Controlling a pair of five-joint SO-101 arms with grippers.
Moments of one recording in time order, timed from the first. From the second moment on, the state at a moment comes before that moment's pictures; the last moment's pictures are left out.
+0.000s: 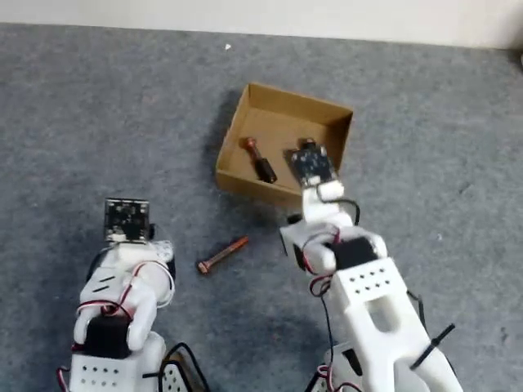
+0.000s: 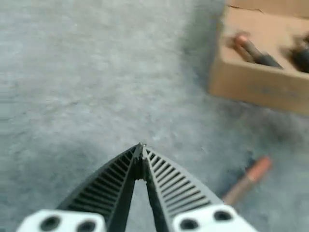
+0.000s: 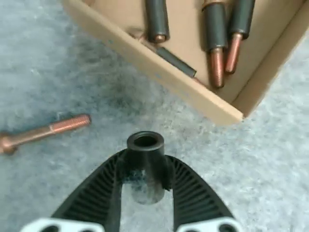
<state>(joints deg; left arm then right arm) -1.2 -101.8 88.0 60.5 6.8 -24.5 -43.0 60.1 46.9 4.2</state>
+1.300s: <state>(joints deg) 16.1 -38.0 68.6 55.6 11.6 -21.9 -44.4 65.6 44.3 4.2</state>
